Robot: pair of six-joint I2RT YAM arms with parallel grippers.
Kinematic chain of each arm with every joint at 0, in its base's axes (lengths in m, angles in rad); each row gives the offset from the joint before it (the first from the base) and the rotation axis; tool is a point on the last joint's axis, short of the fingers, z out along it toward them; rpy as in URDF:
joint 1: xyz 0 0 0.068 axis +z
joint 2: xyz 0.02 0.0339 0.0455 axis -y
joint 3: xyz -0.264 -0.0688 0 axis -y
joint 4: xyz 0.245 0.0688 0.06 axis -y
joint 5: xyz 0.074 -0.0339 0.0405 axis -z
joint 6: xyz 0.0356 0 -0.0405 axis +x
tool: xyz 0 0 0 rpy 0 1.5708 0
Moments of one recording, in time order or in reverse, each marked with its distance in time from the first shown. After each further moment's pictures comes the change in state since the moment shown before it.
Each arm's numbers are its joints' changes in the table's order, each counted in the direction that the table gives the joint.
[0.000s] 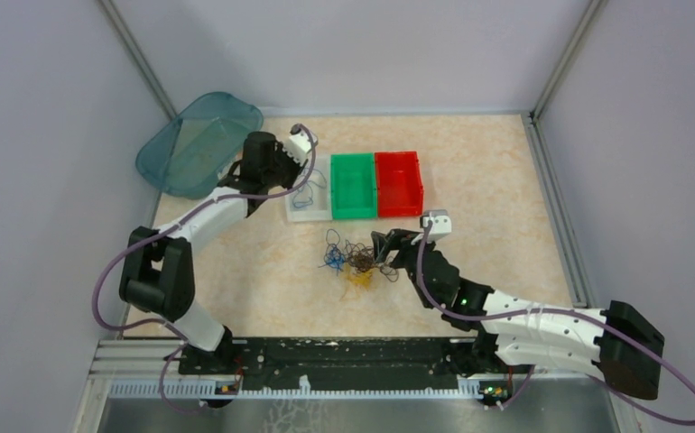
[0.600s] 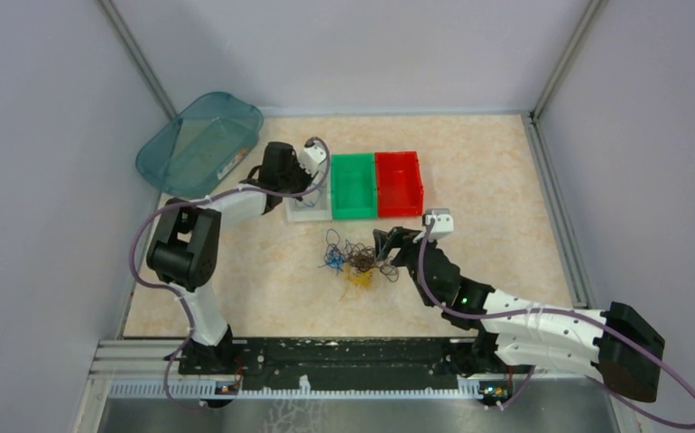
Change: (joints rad) left arm -0.013 -0.228 0.018 0.078 -0.029 0.016; right arm -0.029 -0.004 0.000 -0.005 -0.008 0.019
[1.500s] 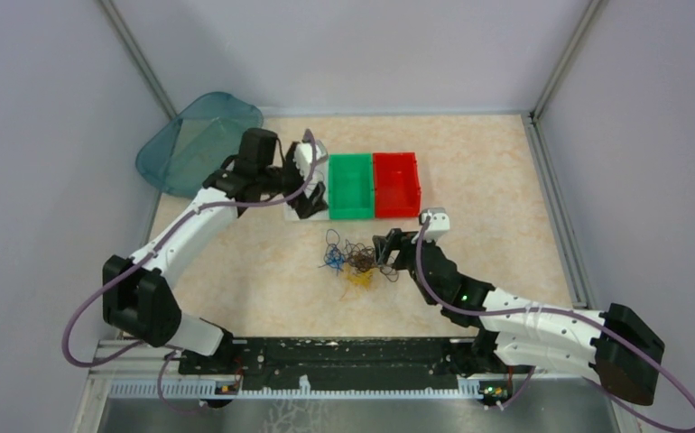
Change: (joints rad) left arm -0.031 0.335 0.161 -0.481 0.353 0.023; right arm -0.044 -0.012 0.000 -0.081 -0.096 0.037
